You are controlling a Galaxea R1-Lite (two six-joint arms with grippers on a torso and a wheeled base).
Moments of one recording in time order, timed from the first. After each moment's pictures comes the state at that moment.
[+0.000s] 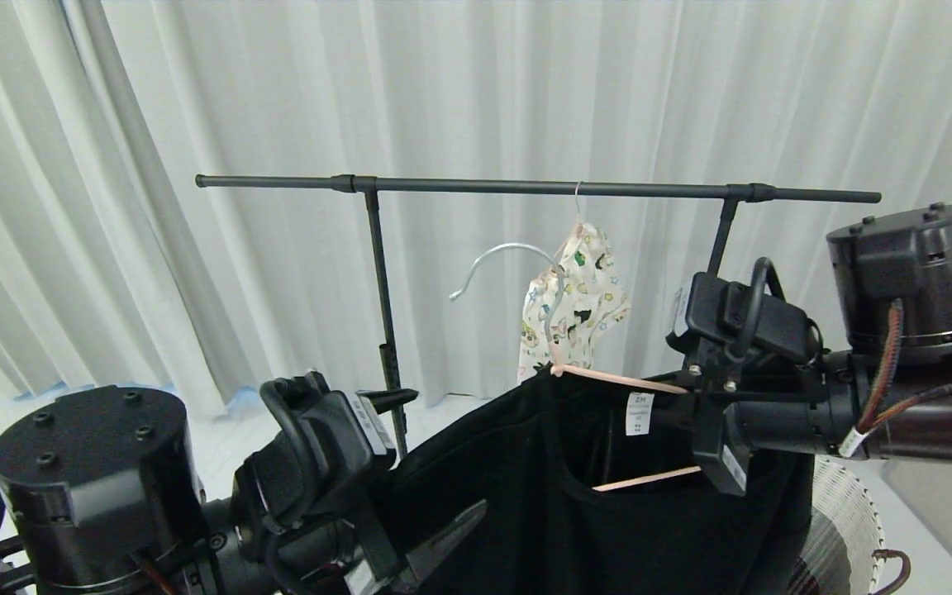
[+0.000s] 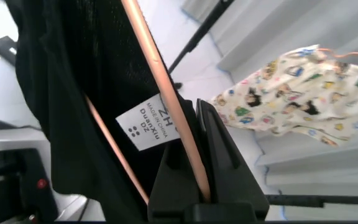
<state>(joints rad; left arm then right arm) -0.71 1.45 -0.38 -0.82 -0.10 0.48 0.77 1.50 -0.96 -0.09 0.21 -0.48</state>
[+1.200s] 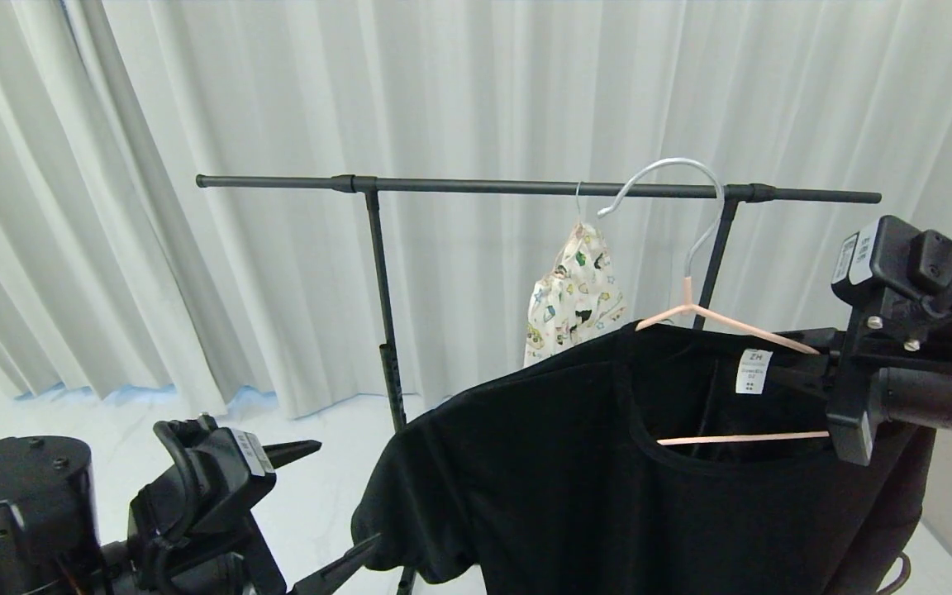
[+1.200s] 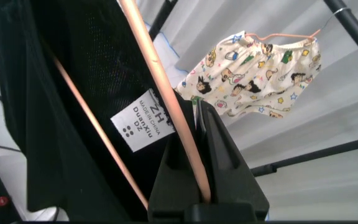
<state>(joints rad) -0.40 1.37 -0.17 -0.81 -0.32 0.44 0.60 1.30 -0.88 -0.09 0.21 -0.52</state>
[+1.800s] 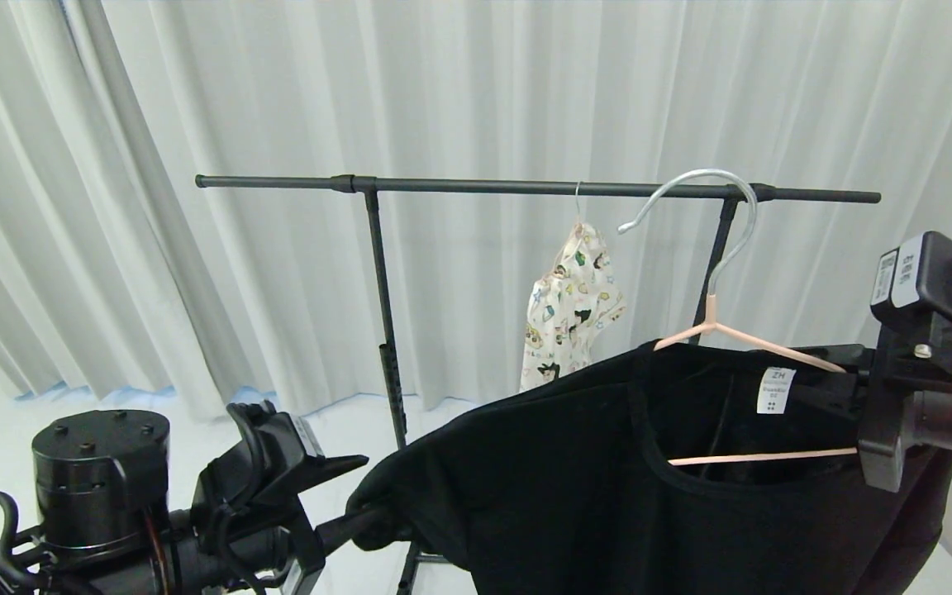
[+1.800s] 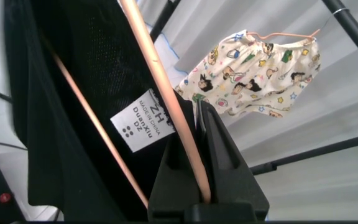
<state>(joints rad) -0.38 1.53 -0.22 -0.89 -0.38 0.48 0.61 1.23 -0.83 -0.09 0.21 -0.52</state>
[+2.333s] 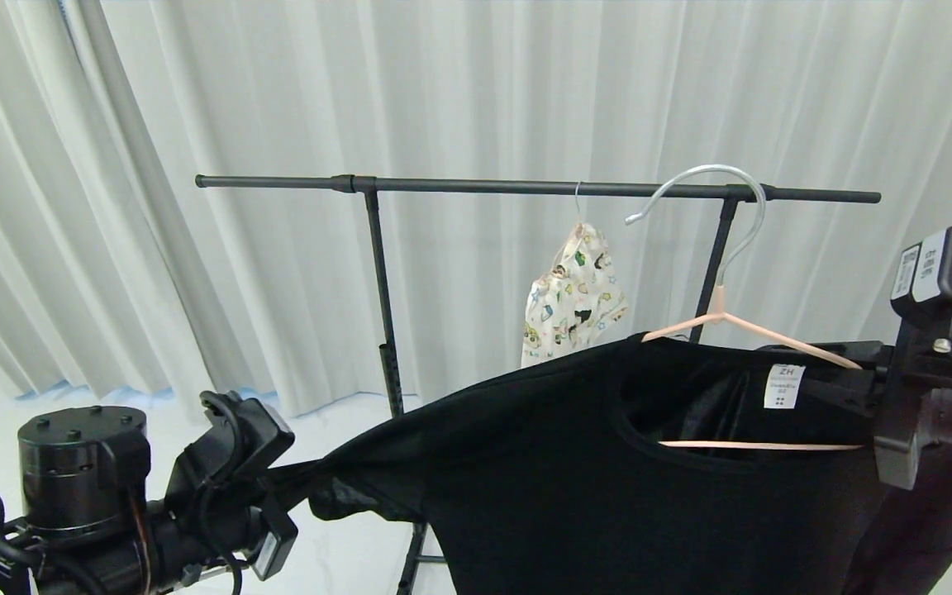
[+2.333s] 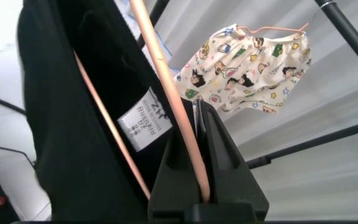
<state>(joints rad) -0.22 1.56 -0.20 -0.89 -0.32 0.48 0.59 1.21 -0.82 -0.09 0.19 -0.52</state>
